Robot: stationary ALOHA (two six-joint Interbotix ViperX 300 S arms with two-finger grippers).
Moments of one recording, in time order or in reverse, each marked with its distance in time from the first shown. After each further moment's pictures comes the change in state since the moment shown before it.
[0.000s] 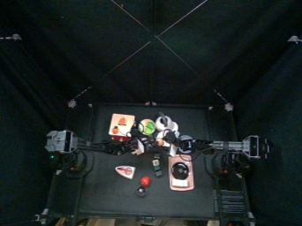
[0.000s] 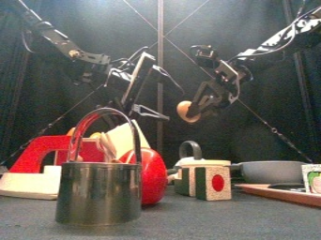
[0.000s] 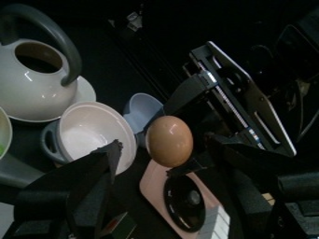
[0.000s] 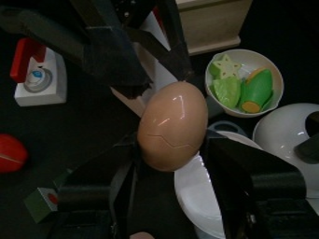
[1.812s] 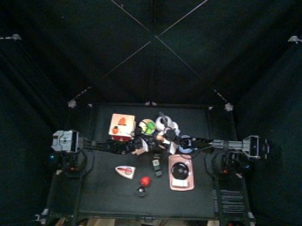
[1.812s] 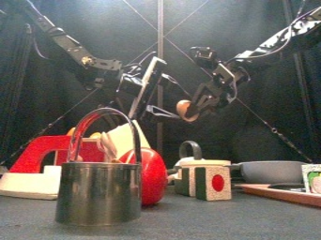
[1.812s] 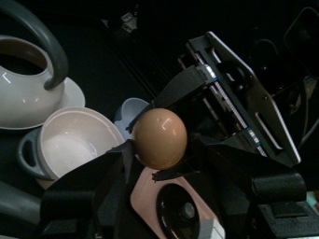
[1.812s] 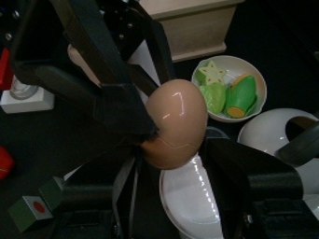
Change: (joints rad) left arm 0.032 0.075 -0.063 0.037 -0.011 -0.012; right arm -0.025 -0.002 -0.008 -0.015 0.000 -0.003
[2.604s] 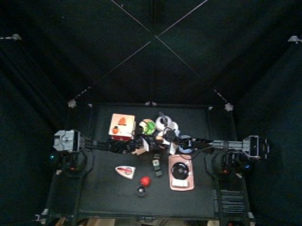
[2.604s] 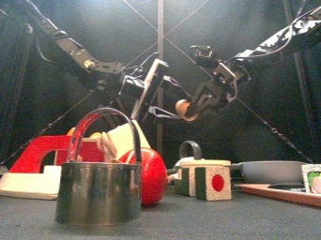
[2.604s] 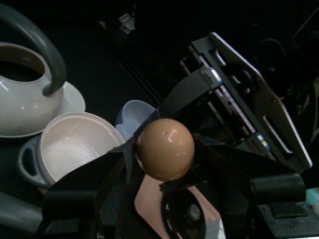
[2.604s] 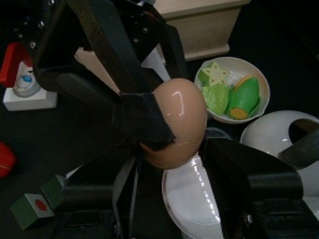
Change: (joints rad) left arm 0.020 0.002 -0.005 0.034 -0.006 -0.003; right arm 0.006 0.000 0.005 -0.003 0.000 0.003
